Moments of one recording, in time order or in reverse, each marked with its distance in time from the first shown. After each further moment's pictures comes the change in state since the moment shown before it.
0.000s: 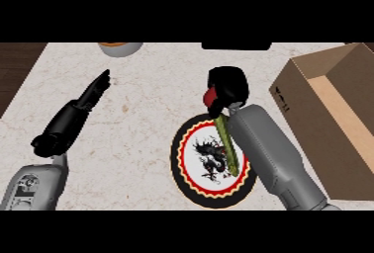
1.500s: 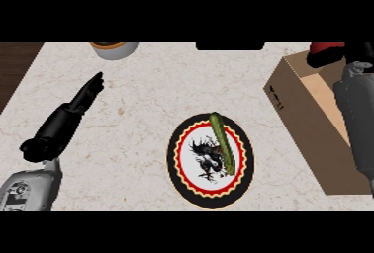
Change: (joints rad) left arm 0.037 0.003 0.025 -0.052 0.007 -0.016 0.035; right arm 0.025 -0.380 -0.359 -0.267 0.003 -0.004 0.266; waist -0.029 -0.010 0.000
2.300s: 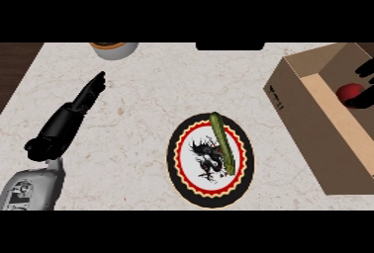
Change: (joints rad) left arm -0.007 -0.014 -0.002 0.005 -0.014 0.007 -0.003; right arm 0.109 -0.188 -0.135 0.194 -0.248 0.441 -0.239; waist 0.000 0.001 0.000
